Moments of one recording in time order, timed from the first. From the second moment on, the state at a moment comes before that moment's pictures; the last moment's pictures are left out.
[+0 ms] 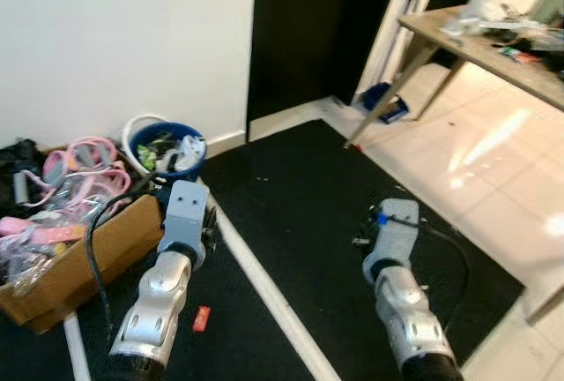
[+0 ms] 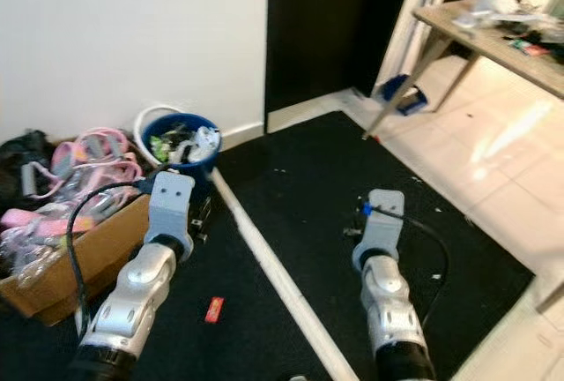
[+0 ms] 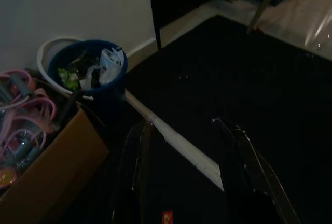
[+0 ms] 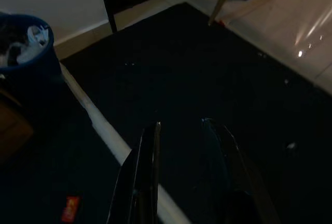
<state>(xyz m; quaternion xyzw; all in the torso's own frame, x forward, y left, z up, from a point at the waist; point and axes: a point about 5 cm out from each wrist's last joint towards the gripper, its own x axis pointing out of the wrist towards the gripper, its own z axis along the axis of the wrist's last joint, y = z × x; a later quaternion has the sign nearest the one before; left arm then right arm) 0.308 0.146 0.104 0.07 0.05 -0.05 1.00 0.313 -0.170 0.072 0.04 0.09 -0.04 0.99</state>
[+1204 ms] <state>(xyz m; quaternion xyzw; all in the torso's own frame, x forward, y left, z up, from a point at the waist) 0.309 0.145 0.105 0.07 0.04 -0.06 1.00 0.315 -0.175 0.077 0.04 0.08 -0.05 0.99</state>
